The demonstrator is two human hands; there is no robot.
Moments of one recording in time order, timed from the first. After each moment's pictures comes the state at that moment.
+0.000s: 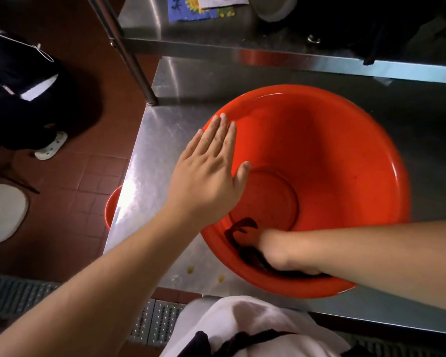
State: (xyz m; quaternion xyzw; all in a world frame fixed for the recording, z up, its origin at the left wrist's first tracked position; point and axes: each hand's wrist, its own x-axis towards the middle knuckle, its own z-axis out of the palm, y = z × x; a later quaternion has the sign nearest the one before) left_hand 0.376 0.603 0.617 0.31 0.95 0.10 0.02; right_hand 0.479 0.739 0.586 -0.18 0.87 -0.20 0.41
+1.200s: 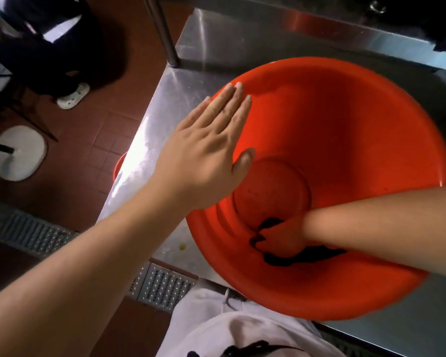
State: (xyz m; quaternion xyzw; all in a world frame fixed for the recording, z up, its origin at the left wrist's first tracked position) left_hand 0.368 0.593 0.602 0.32 0.94 0.07 -0.04; right_hand 0.454 0.782 0.502 -0.20 0.78 -0.06 0.60
